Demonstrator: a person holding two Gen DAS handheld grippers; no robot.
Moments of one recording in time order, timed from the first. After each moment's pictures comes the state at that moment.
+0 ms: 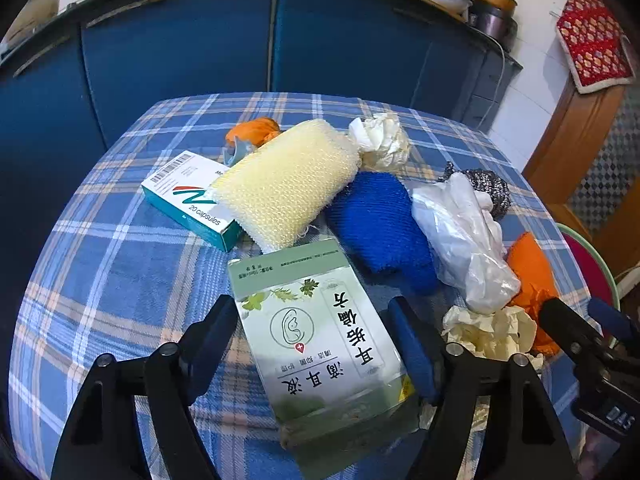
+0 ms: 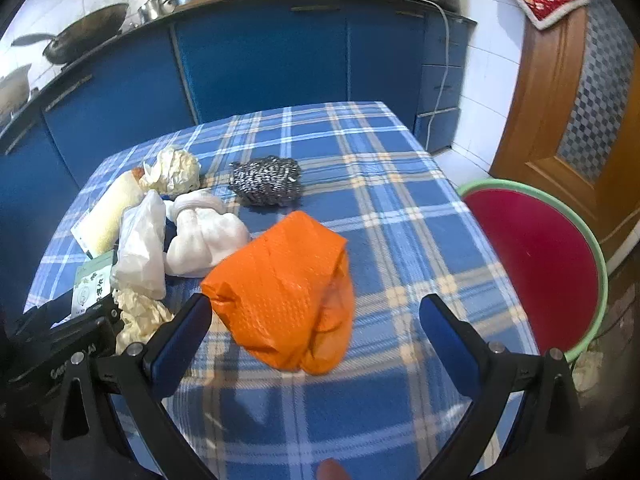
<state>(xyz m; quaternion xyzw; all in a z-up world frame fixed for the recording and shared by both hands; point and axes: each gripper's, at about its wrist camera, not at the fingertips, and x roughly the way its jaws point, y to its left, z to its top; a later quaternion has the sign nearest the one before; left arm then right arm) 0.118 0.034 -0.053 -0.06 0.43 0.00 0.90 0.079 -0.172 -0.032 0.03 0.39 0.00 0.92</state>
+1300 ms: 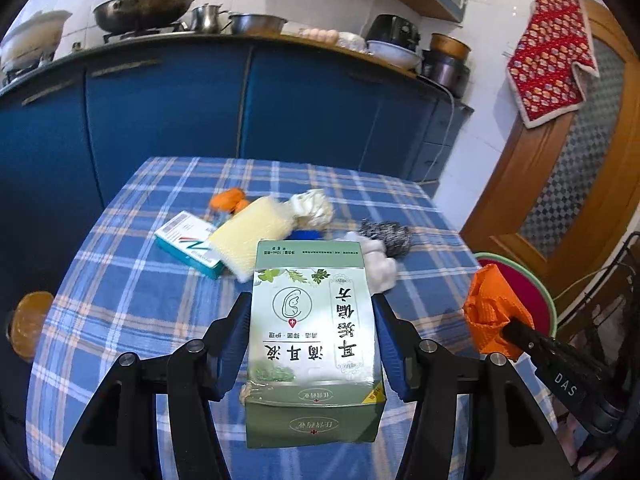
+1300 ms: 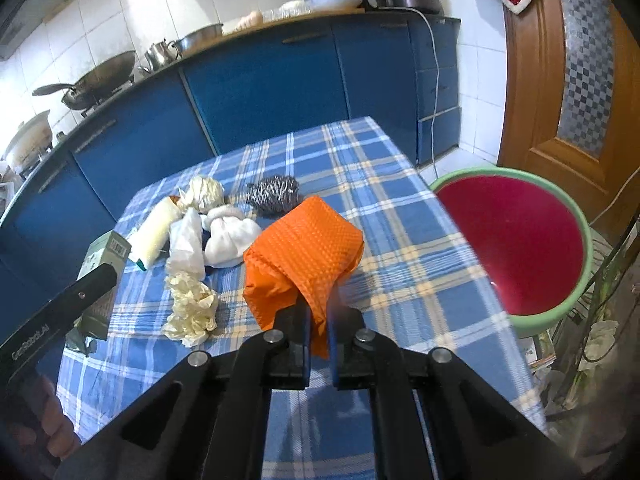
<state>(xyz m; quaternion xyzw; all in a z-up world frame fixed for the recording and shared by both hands) 0.042 0.022 0.023 -0.09 0.34 -0.07 0.93 0.009 -0.205 0.001 0.10 0.35 0.02 0.93</state>
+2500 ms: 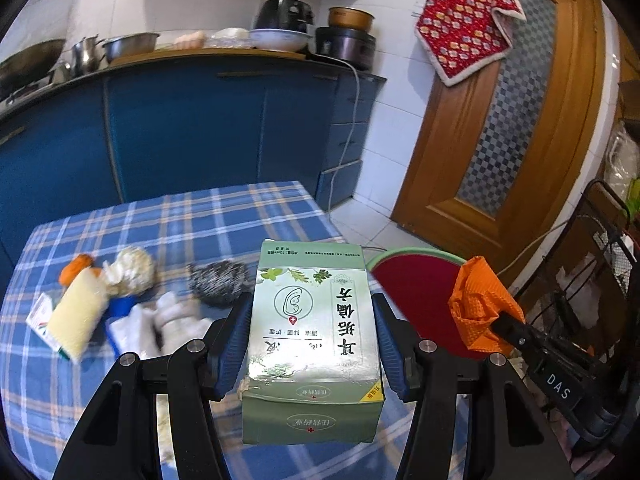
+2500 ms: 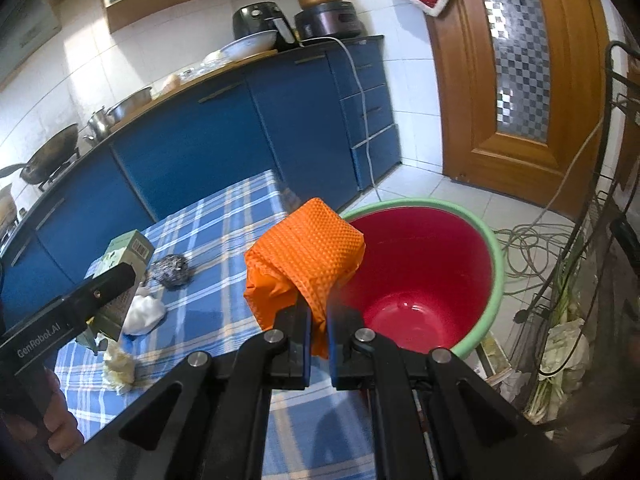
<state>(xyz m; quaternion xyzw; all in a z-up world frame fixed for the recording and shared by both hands) 0.095 -0.131 0.044 -0.01 0.34 -0.19 0.92 0.002 -0.332 0.015 0.16 0.30 -0.07 0.94</state>
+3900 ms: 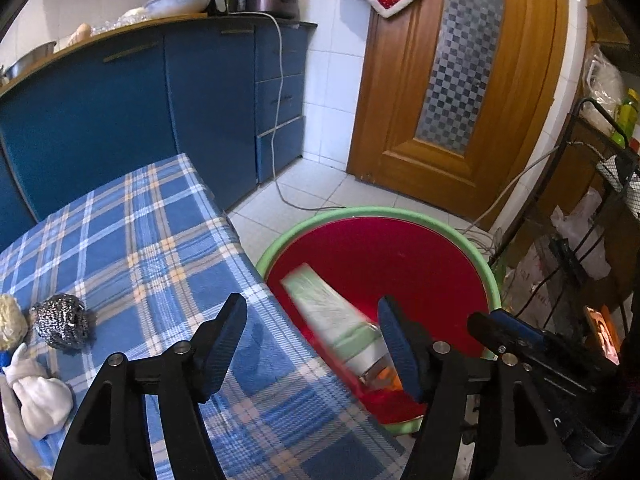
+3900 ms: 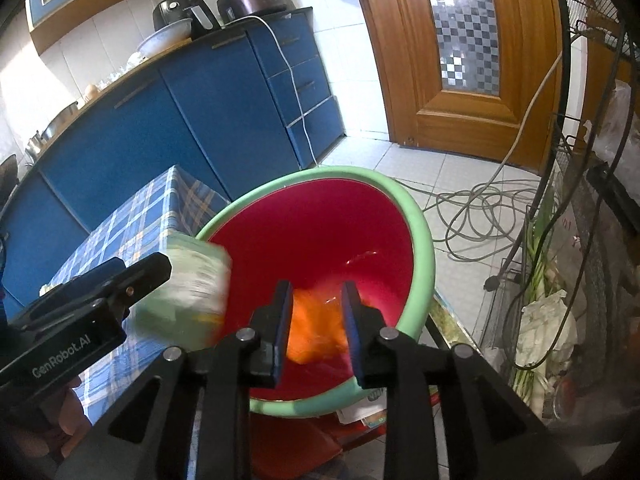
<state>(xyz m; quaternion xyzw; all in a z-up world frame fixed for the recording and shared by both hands) 0.140 -0.270 -0.010 0.07 0.38 -0.27 0.88 0.023 -0.416 -0.042 0.21 0.34 -0.15 0.90</state>
